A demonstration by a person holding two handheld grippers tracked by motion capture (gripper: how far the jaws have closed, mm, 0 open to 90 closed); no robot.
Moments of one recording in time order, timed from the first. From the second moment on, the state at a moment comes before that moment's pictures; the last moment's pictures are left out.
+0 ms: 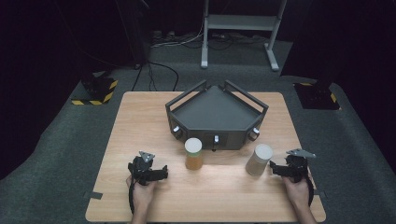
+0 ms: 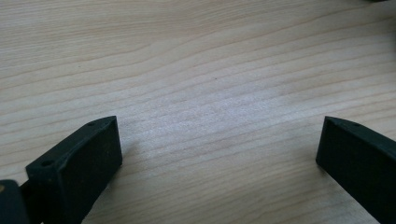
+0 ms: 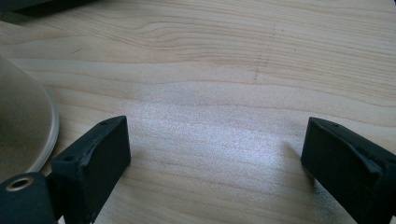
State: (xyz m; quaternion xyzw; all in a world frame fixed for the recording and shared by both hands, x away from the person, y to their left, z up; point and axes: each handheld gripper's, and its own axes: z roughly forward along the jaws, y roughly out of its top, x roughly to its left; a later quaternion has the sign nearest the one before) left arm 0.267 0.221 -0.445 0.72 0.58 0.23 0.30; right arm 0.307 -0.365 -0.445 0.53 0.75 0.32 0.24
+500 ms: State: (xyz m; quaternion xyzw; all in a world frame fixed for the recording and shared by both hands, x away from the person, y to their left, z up) left arm 0.248 0.216 -0.435 0.75 0.52 0.21 0.35; right arm 0.307 -0.364 -0.445 0.53 0.75 0.32 0.24
